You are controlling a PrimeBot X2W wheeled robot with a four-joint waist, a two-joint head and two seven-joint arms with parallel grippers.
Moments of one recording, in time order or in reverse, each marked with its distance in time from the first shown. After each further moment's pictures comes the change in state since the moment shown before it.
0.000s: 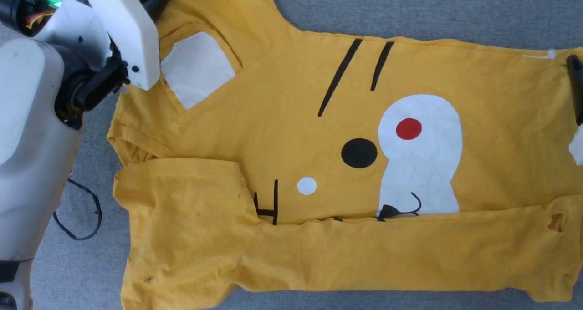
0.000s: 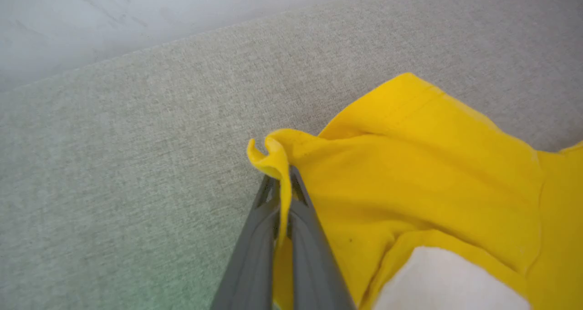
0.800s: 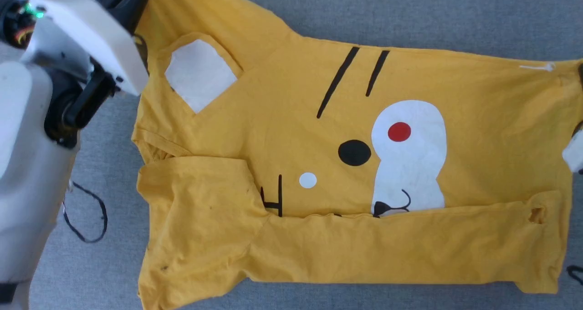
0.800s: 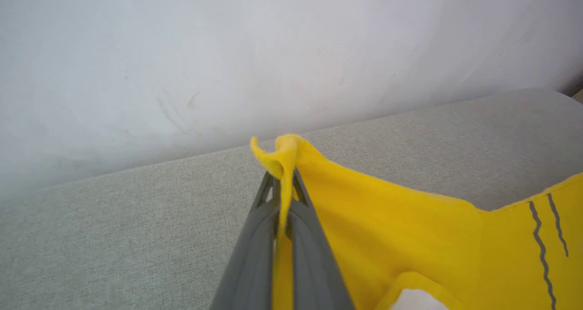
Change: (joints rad) left arm 0.072 -0.001 0.071 -0.026 -0.029 -0.005 -0.238; right arm 0.008 0.083 -0.060 0.011 0.044 0.000 -0.005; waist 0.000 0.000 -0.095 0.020
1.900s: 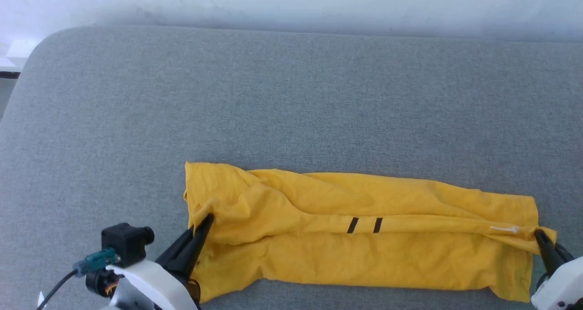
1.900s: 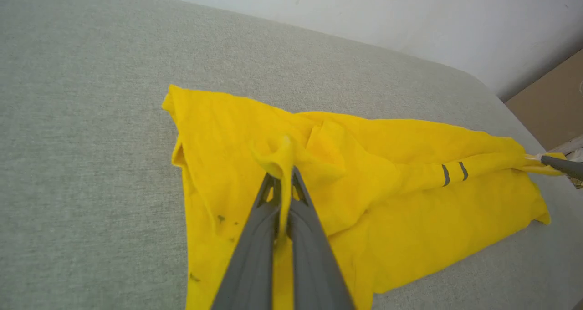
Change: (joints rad) left arm 0.880 0.019 -0.036 -0.327 -0.066 0.120 -0.321; right arm 0.535 0.069 -0.044 0.075 0.204 0.000 -0.230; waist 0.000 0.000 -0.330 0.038
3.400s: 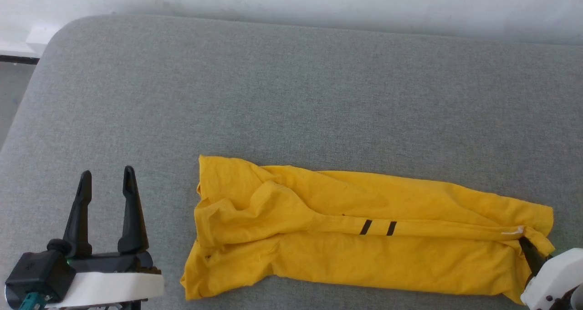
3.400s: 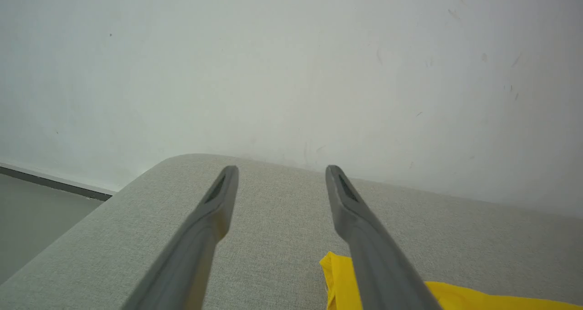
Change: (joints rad) left arm 0.144 -0.244 0.386 -0.190 0.363 0.193 -0.215; right arm -0.052 -0.011 0.014 0.140 0.002 0.000 0.066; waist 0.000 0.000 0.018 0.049
